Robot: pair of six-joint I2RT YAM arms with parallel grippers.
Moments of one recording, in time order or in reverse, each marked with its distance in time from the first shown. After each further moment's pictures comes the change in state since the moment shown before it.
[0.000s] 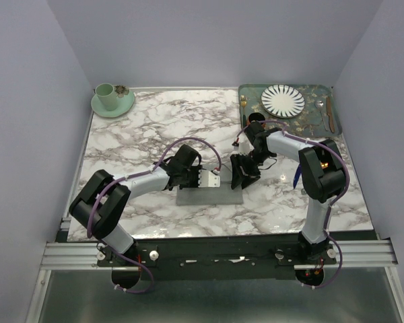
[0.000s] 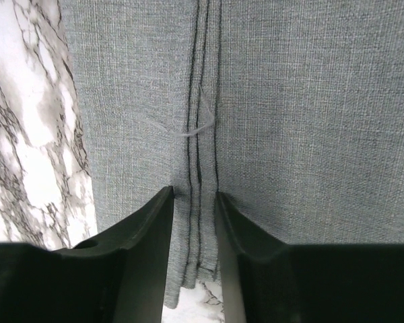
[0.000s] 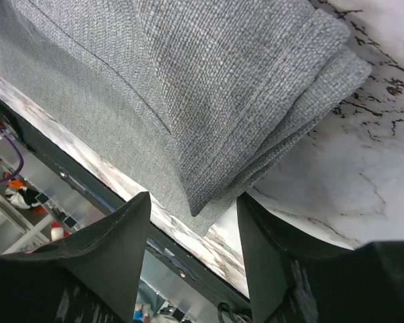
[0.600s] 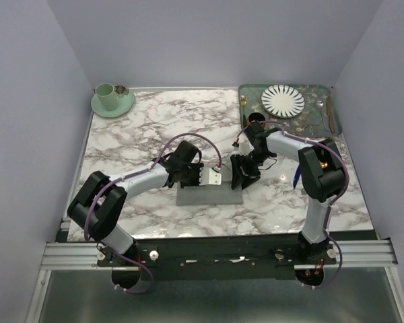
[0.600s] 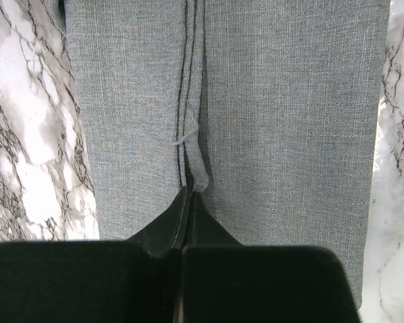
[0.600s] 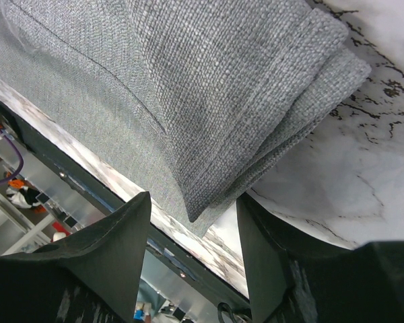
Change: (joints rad) left arm 0.003 -0.017 0.054 -0.094 0.092 -0.010; right arm -0.001 0.007 0.000 0.000 0.000 0.000
